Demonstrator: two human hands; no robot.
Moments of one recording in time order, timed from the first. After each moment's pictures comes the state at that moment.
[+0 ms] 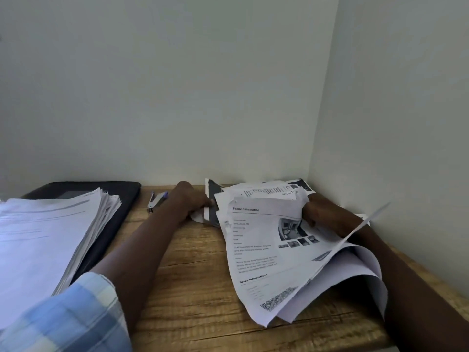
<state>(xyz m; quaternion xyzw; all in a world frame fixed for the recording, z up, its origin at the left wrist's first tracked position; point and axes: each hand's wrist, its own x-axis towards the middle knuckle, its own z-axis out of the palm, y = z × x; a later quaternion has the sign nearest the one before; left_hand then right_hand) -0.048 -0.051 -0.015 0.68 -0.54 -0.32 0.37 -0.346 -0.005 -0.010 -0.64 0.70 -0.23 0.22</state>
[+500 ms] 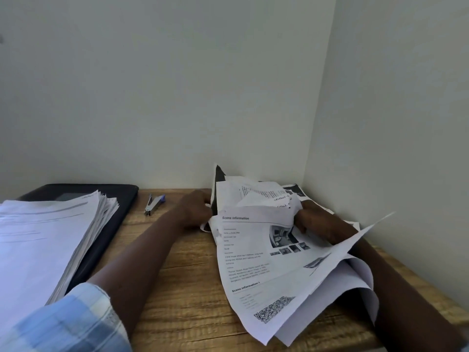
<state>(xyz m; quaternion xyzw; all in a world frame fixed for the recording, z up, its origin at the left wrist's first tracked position) -0.056 -0.040 -0.021 0.59 -0.75 -0.18 0.25 -0.371 -0.022 -0.033 -0.65 0.68 -0.25 0.22</state>
